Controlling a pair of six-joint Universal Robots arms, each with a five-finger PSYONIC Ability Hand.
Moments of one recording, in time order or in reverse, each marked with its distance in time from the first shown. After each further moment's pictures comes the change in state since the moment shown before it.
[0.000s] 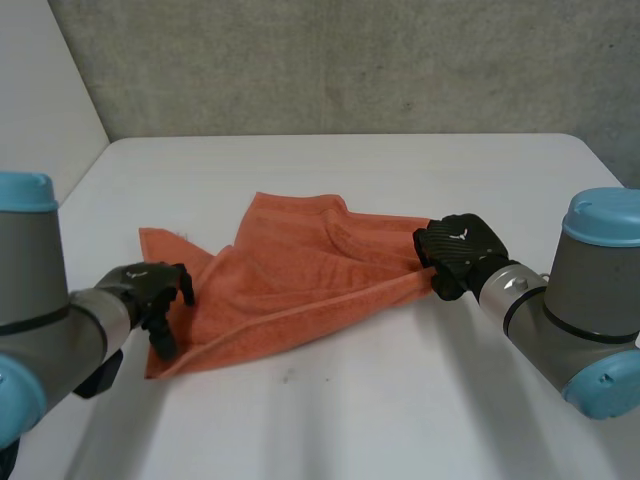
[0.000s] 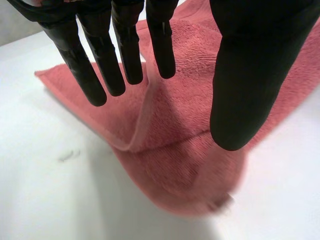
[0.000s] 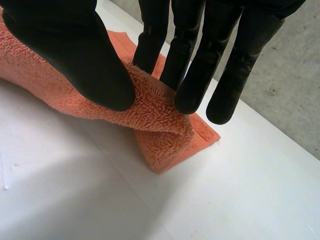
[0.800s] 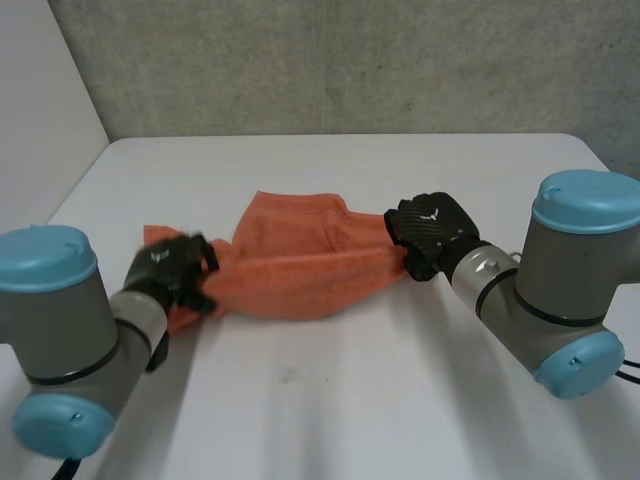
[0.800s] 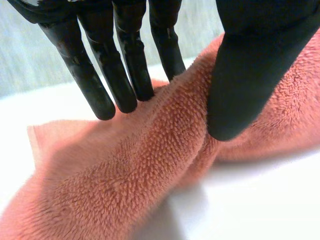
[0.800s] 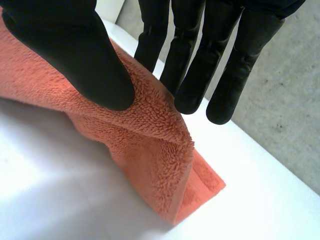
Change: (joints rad) left arm -0.046 -0.091 -0.119 0.489 0.002 -0.191; right arm 0.076 0.045 -0.124 0.006 -0.001 0.005; left_hand 0.256 0.252 0.261 0.258 0.258; right_hand 0.000 0.000 0.000 0.000 0.000
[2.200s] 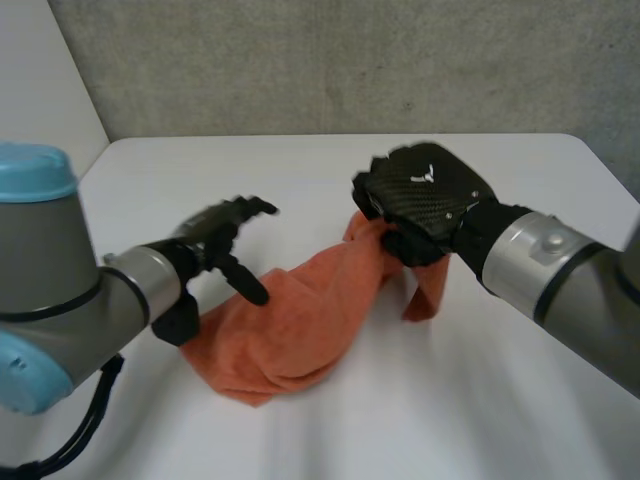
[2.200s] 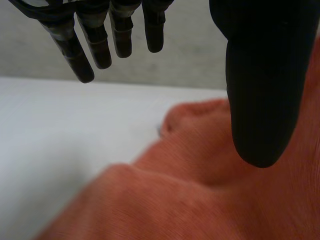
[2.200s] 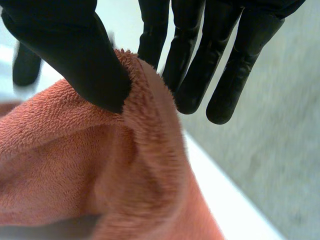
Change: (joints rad) left arm -0.023 0.005 0.262 -0.314 0.316 -0.232; right arm 0.019 -0.401 0.068 0.187 -0.250 0.014; left_hand -0.539 -0.534 -0.543 -0.540 -0.541; right_hand 0.000 -0.012 -0.006 -0.005 -0.014
